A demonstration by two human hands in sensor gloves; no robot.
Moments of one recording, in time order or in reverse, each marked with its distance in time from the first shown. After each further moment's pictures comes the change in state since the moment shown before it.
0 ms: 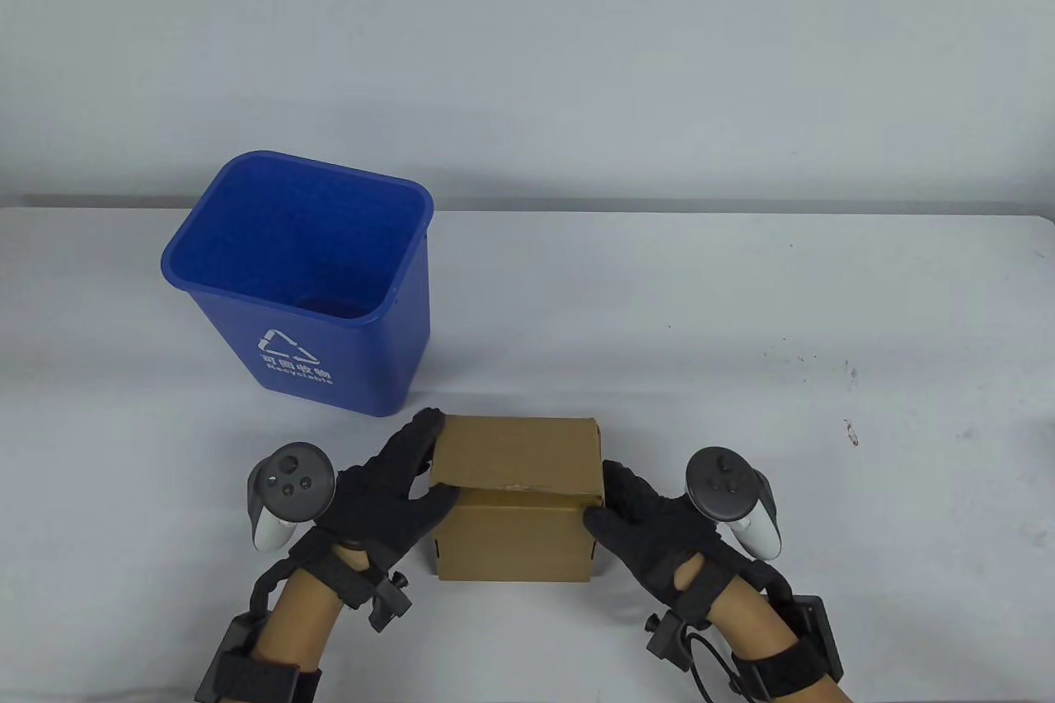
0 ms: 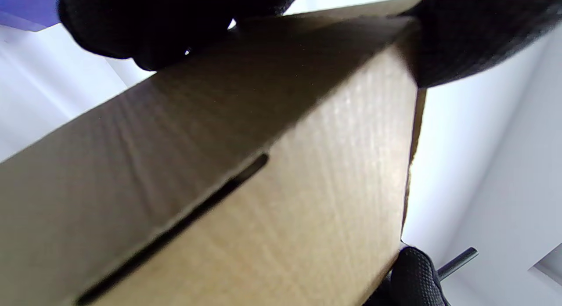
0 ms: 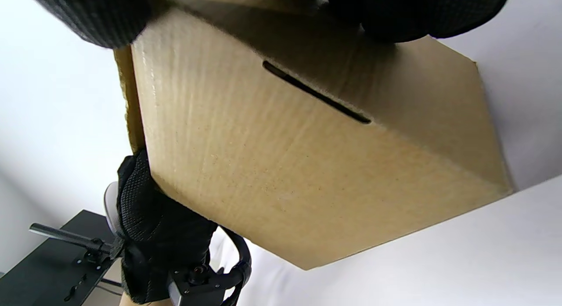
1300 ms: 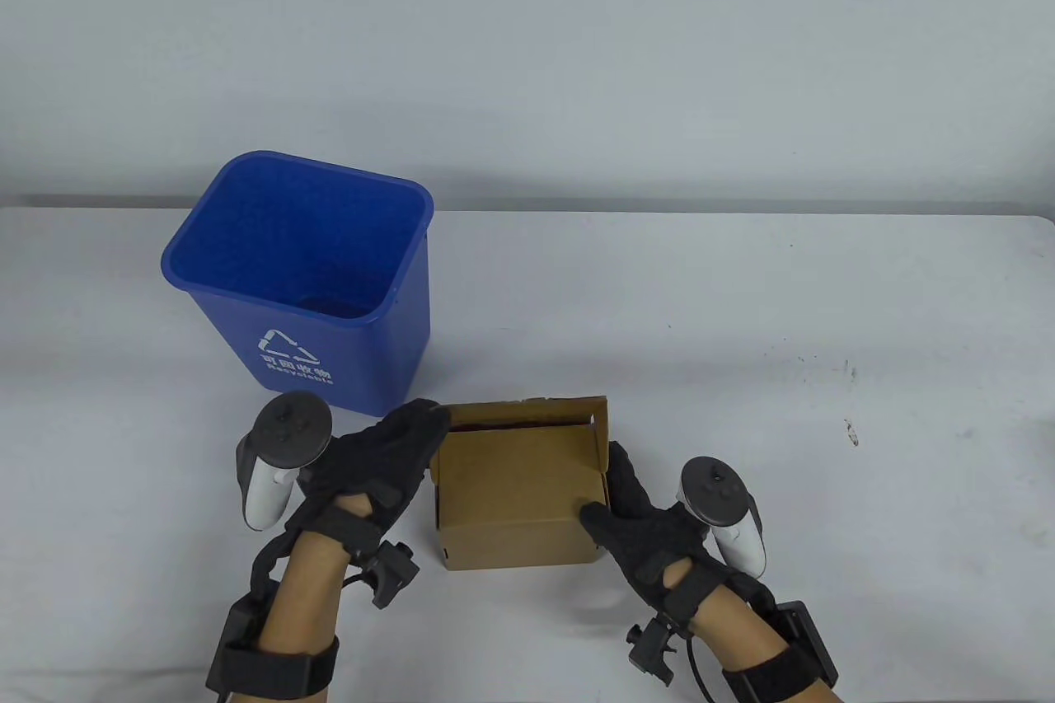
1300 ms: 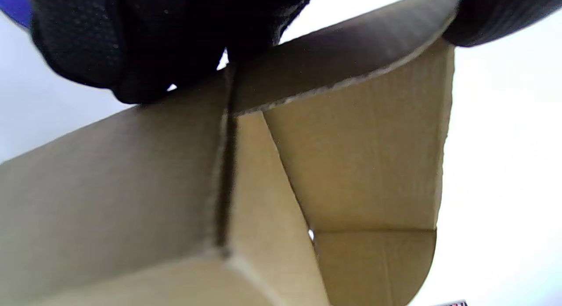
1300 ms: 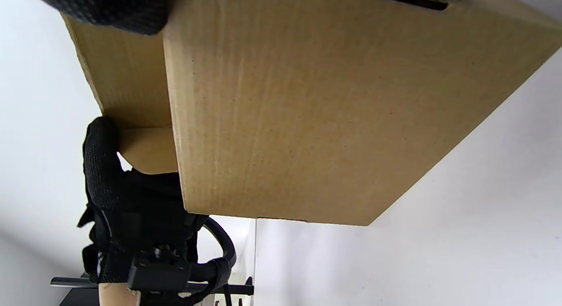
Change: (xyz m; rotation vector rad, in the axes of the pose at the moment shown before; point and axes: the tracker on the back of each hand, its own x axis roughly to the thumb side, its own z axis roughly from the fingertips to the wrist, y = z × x) left_hand 0.026 0.022 -0.023 0.045 0.390 0.158; right_hand -0.006 0.017 0.001 0.004 0.072 -0.227
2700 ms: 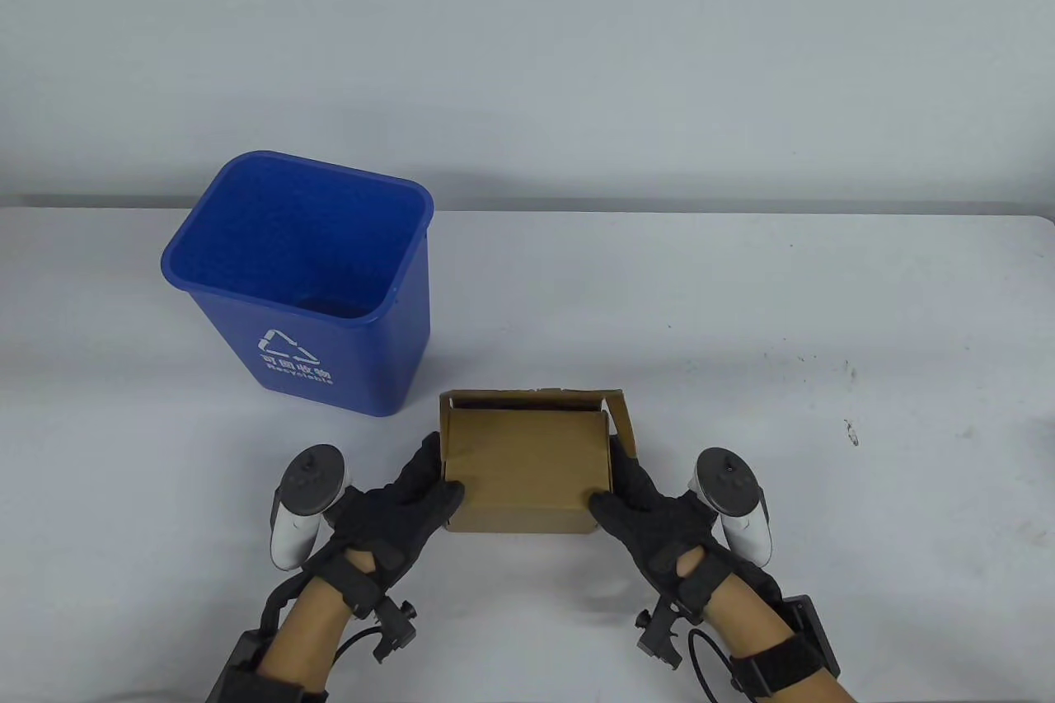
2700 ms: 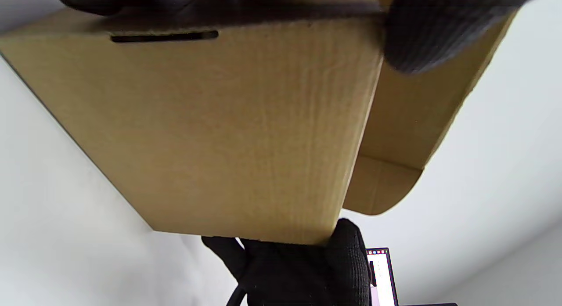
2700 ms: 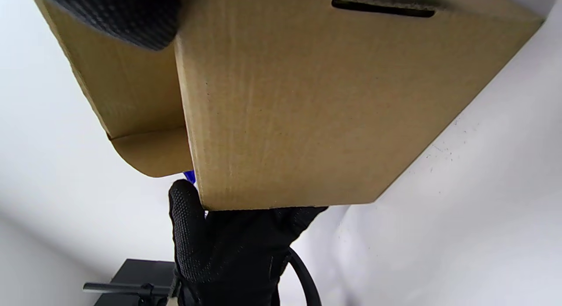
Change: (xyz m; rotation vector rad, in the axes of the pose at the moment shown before) left_hand -0.063 -0.039 0.012 -0.219 -0.133 0.184; right_hand -0.005 -0.014 -0.007 -0.001 -0.086 -0.026
